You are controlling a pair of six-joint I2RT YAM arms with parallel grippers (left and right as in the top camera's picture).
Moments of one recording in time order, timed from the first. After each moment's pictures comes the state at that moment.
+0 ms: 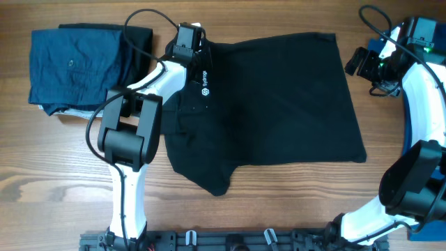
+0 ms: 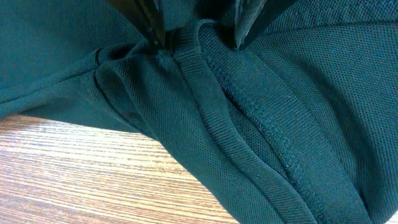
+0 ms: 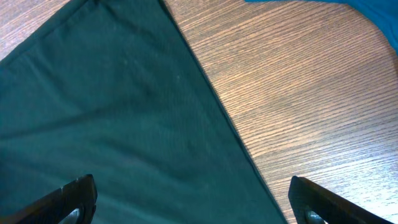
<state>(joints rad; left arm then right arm) -0.30 2.28 1.57 -0.15 0.03 -0.37 -0.28 1.80 1.50 -0.87 -0.13 0.18</state>
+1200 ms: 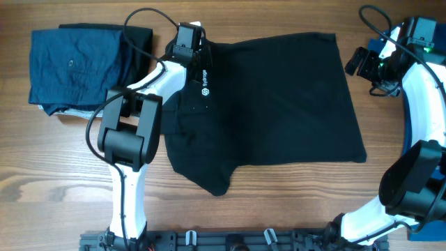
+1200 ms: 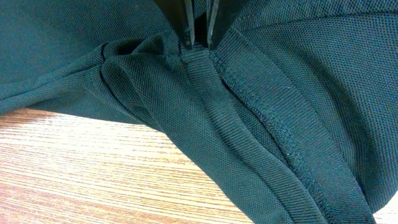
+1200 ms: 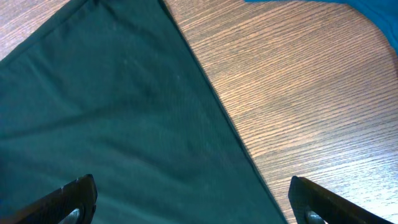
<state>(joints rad) -0.30 2.28 1.57 -0.13 0.03 -0.36 -0.28 1.80 1.50 -0.87 -0.13 0.18</state>
